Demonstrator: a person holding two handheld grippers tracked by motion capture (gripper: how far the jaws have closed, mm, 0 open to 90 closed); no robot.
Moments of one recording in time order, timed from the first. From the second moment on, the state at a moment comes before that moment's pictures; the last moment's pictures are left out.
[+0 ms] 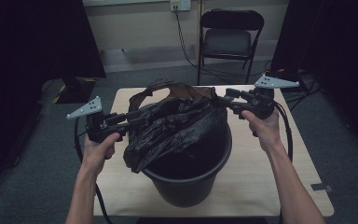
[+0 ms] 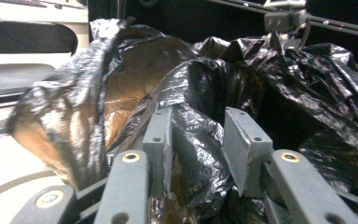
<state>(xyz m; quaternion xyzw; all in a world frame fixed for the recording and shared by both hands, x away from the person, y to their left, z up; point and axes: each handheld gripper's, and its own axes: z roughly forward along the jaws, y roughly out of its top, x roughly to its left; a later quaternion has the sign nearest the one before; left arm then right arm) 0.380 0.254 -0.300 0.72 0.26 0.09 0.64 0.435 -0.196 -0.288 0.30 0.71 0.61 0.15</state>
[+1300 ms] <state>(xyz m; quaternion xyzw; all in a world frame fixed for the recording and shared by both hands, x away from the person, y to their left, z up) 0.369 0.257 -0.298 0.71 0.26 0.09 0.65 0.412 -0.196 -0.297 0.26 0.73 0.62 0.12</state>
